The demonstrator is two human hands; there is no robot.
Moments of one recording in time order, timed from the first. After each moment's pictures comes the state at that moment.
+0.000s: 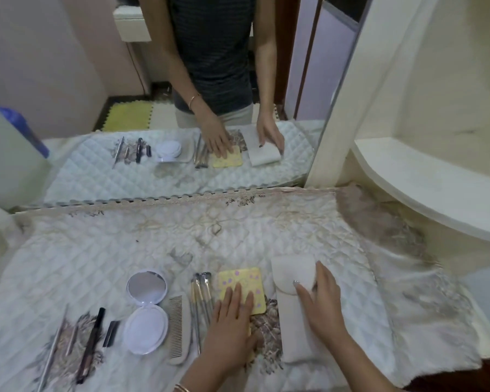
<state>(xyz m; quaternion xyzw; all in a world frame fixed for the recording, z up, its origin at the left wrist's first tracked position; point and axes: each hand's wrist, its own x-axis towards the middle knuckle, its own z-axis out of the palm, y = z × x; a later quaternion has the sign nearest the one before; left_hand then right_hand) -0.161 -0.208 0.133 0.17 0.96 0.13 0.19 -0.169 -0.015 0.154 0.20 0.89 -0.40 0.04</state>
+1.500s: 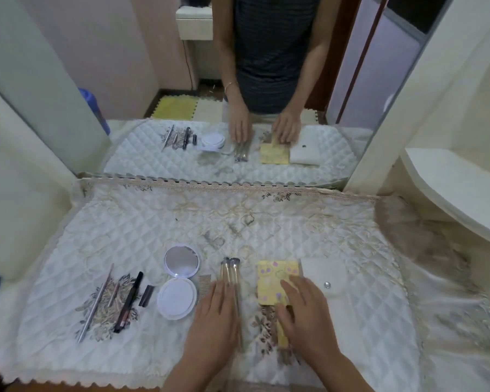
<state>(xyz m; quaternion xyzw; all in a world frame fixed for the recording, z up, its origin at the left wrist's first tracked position) -0.127 -0.258 0.154 0.10 0.99 0.07 0.04 -0.146 -0.073 0.159 -0.09 0.97 -0.22 -0.08</state>
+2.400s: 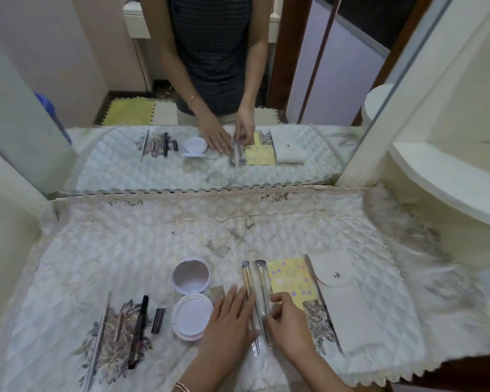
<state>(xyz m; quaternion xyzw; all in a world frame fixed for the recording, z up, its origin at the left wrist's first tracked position) -0.150 -0.297 0.144 0.26 0.96 0.10 0.07 -0.141 -0.164 0.159 0.19 0.89 -0.40 0.11</state>
